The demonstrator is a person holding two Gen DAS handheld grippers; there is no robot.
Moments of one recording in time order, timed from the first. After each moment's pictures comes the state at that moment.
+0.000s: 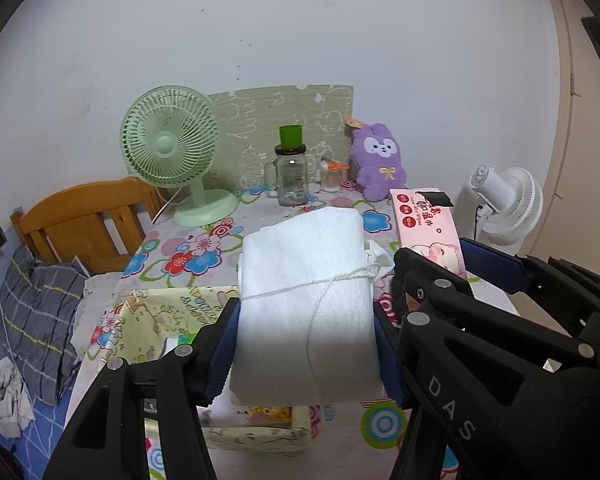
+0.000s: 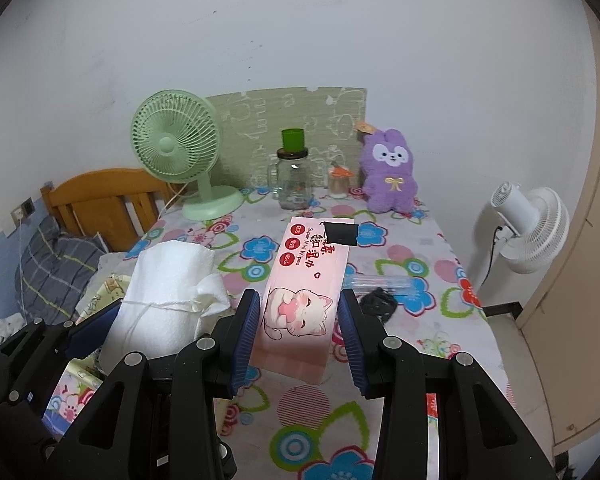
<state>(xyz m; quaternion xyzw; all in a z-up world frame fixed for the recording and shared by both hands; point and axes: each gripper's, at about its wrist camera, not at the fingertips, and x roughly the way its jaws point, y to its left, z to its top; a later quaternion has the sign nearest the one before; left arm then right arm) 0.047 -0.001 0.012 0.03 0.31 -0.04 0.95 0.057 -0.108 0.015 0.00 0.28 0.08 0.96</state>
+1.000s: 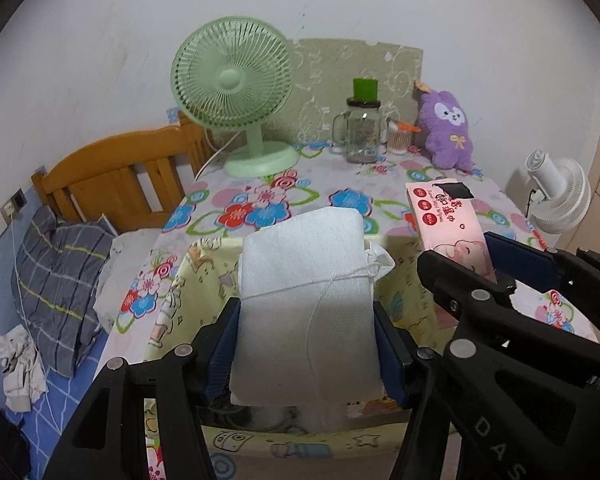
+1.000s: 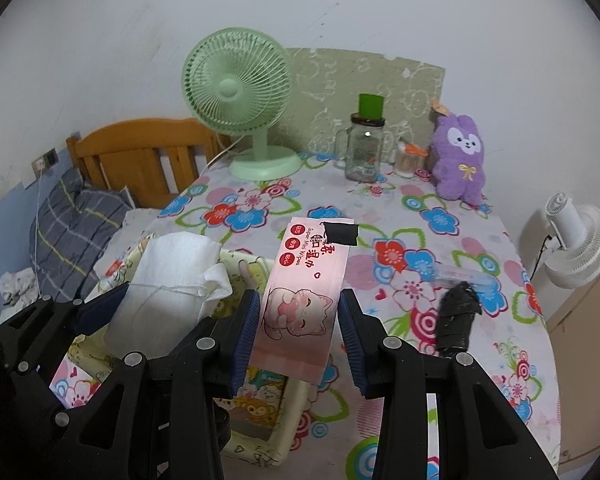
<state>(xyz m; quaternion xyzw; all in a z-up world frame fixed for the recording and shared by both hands) 0.078 0.084 -0.038 0.02 0.37 0.02 0.93 0.089 -0.015 -0.022 -0.05 0.33 0.14 0.93</state>
